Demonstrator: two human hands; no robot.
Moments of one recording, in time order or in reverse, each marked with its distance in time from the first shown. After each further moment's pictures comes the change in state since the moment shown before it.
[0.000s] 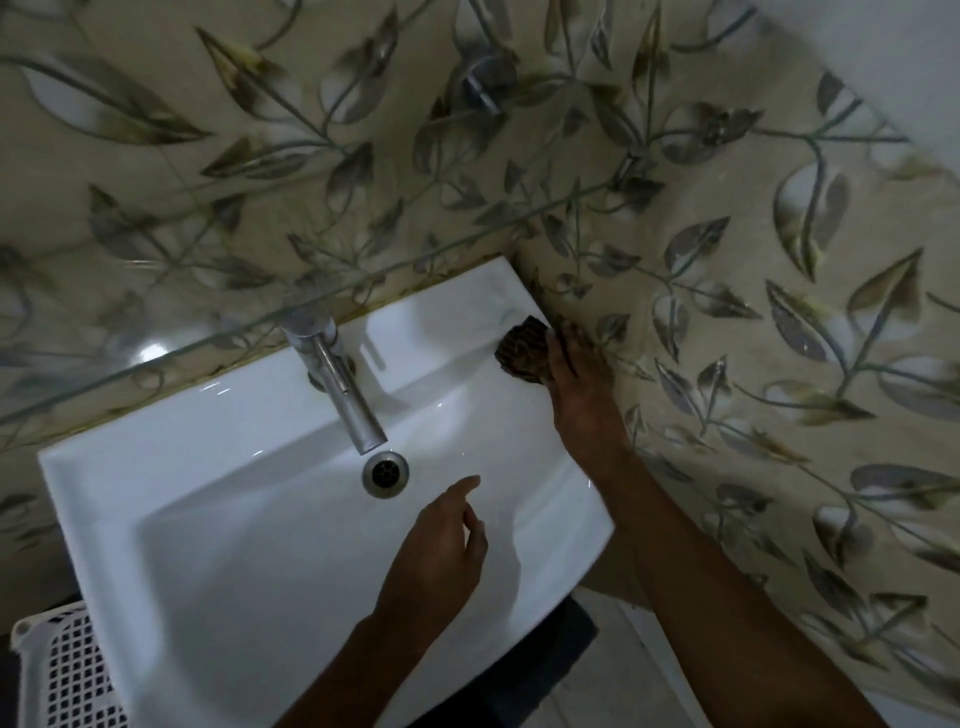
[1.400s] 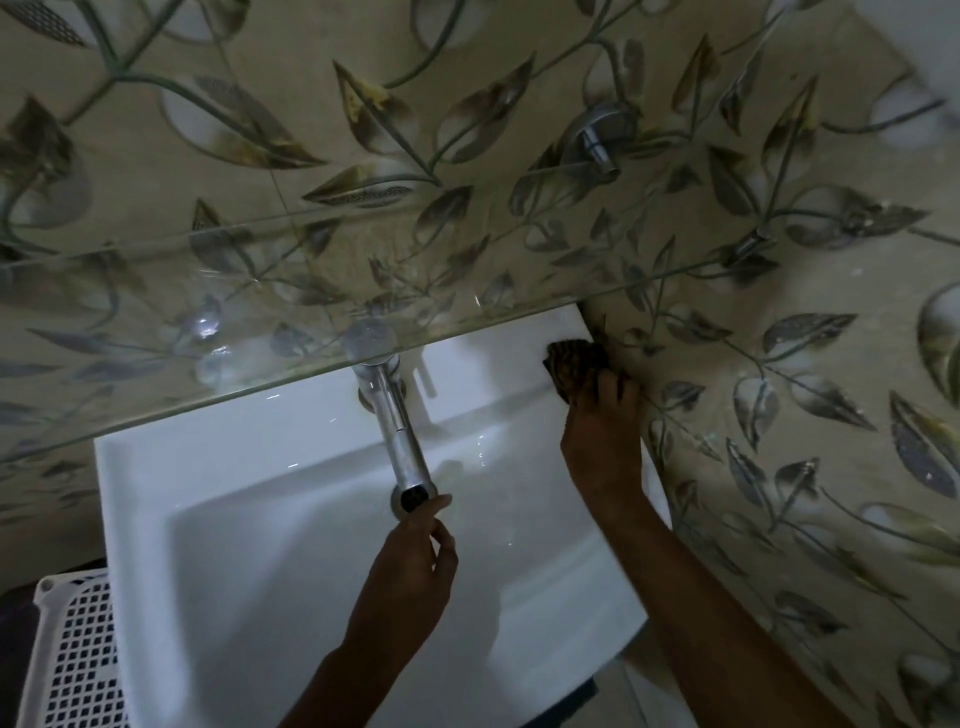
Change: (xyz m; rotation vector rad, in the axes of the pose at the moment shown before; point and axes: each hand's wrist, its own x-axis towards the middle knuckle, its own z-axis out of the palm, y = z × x) left_hand 0.010 -0.027 -0.031 -0.073 0.271 -0.164; right_hand 0.038 -0.042 0.009 -0.290 0.037 0.070
